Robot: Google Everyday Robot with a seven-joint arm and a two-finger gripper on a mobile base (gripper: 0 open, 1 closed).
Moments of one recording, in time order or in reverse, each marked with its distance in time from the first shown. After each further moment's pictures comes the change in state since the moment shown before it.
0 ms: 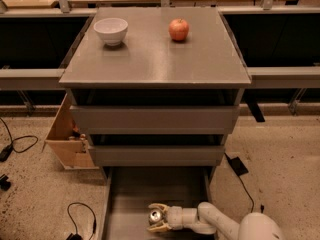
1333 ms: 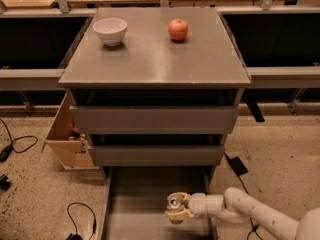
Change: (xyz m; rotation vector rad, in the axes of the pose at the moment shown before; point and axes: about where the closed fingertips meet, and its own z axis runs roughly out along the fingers) arm -0.137 0.008 -0.099 0.037 0.086 0.192
